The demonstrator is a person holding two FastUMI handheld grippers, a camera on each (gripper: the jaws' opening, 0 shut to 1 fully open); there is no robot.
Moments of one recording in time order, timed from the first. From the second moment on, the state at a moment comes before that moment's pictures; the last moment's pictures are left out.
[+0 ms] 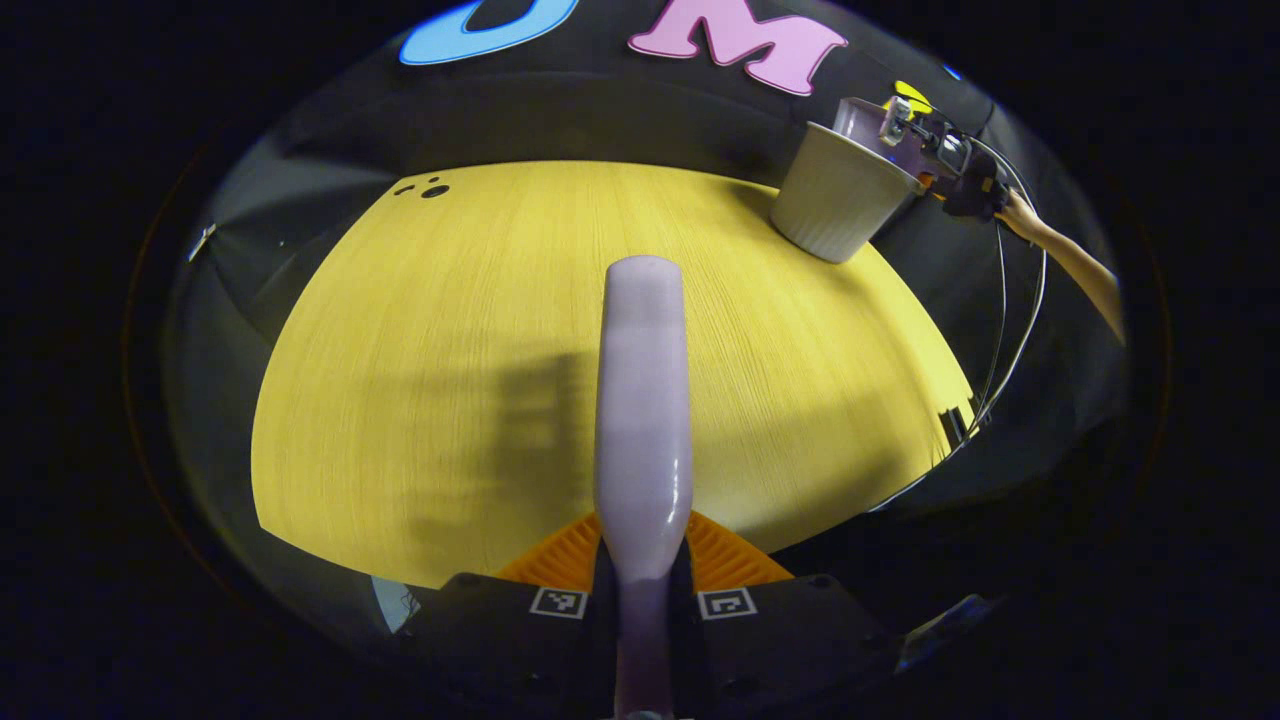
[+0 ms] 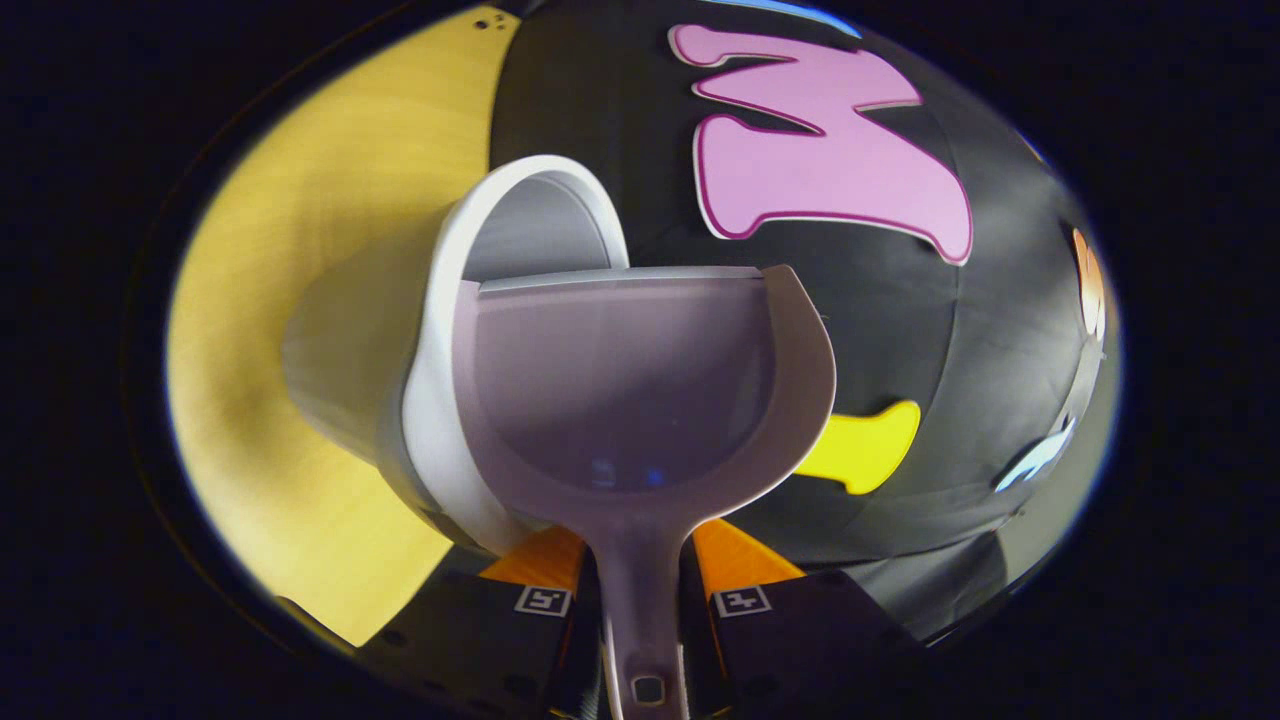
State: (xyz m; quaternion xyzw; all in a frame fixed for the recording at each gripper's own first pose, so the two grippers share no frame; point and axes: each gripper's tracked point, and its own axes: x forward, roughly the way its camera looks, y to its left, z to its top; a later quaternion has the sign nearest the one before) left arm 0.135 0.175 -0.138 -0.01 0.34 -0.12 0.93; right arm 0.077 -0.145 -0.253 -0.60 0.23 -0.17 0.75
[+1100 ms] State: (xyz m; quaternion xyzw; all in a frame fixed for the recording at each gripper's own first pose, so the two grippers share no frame) left arm 0.124 0.144 -0.136 0.01 0.28 -0.11 0.95; right arm 0.024 -0.094 -0.198 -0.14 0.21 -0.10 0.96
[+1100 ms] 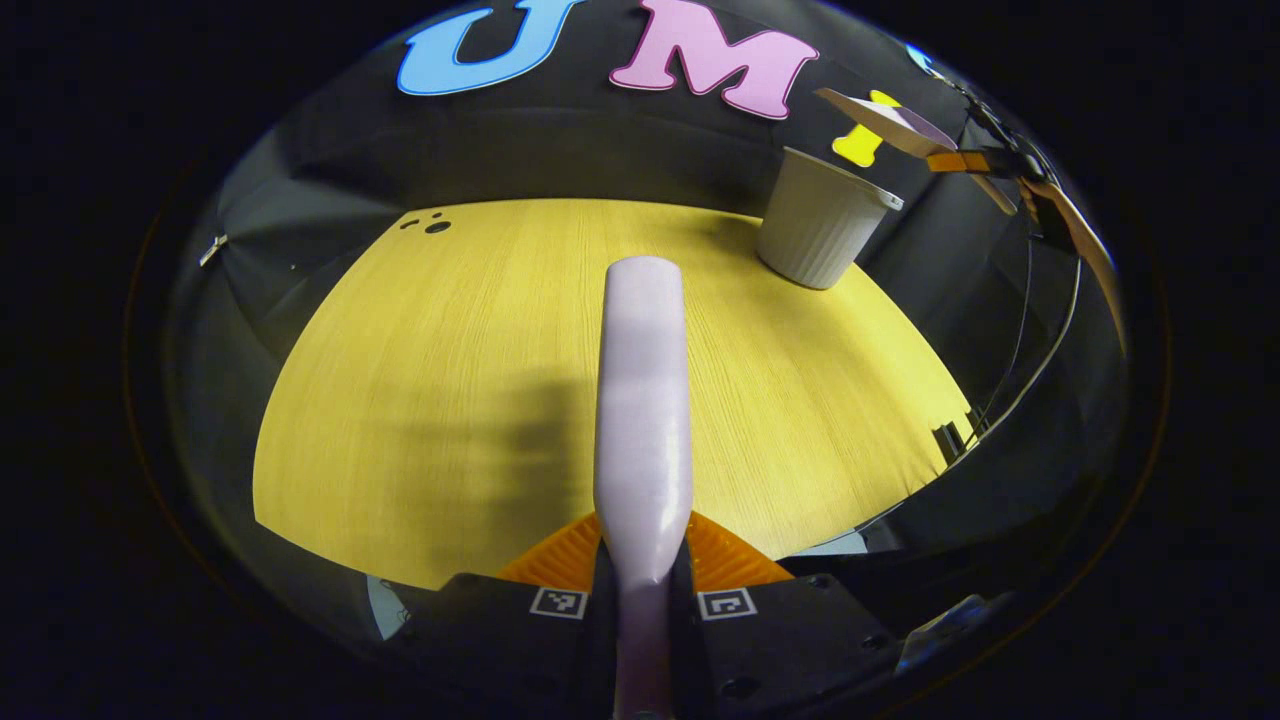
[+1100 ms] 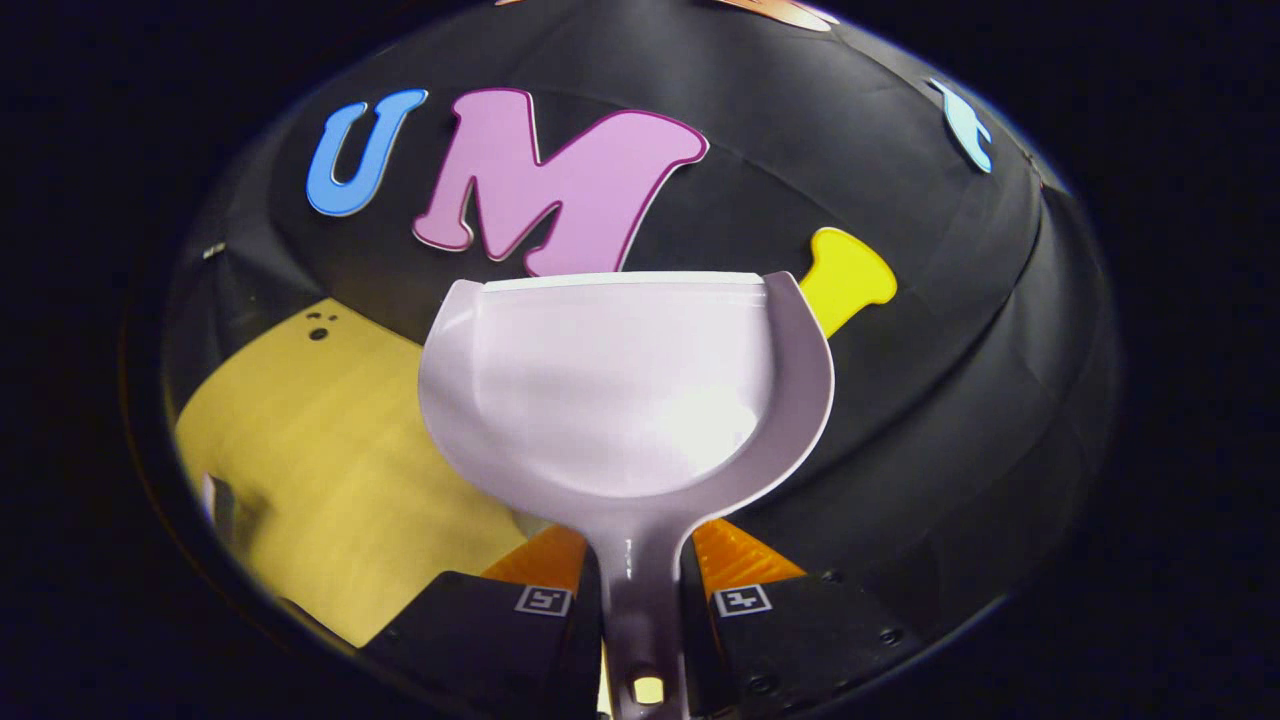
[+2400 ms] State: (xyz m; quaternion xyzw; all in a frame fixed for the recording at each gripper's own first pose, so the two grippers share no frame) left arm 0.248 0.159 -0.169 0.01 0.37 -0.04 0.93; right arm 0.003 -0.083 -0.255 0.01 0.45 0.01 0.89
